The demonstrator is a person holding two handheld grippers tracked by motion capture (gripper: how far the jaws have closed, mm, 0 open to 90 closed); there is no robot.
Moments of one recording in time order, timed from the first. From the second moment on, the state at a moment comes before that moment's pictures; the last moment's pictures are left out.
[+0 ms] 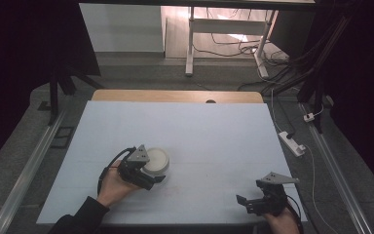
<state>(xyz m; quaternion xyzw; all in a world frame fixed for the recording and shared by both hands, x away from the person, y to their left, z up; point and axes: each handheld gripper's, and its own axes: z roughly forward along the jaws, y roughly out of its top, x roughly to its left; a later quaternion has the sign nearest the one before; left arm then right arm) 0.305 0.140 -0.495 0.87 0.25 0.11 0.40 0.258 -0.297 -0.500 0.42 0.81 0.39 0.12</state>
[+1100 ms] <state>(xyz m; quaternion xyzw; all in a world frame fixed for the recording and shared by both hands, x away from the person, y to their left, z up) 0.321 0.090 -0.458 0.88 0.19 0.10 0.42 0.258 -0.297 -0.500 0.42 0.81 0.39 0.12</state>
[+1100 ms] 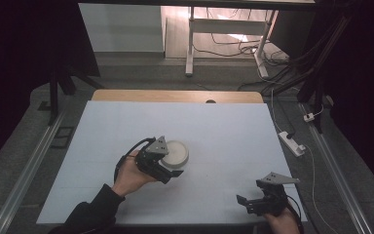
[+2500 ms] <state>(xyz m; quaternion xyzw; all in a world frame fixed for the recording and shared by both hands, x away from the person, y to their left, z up) 0.321 0.076 -0.457 0.89 0.17 0.08 0.42 0.255 -0.293 -0.496 0.41 0.81 0.40 0.13</state>
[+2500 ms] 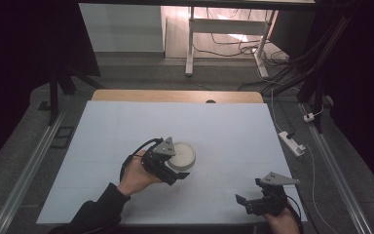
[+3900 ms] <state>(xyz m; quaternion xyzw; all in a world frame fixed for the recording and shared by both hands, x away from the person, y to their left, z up) 0.321 0.077 -0.456 0.89 0.16 0.08 0.42 0.282 -0.216 -0.447 0.28 0.83 0.46 0.10</state>
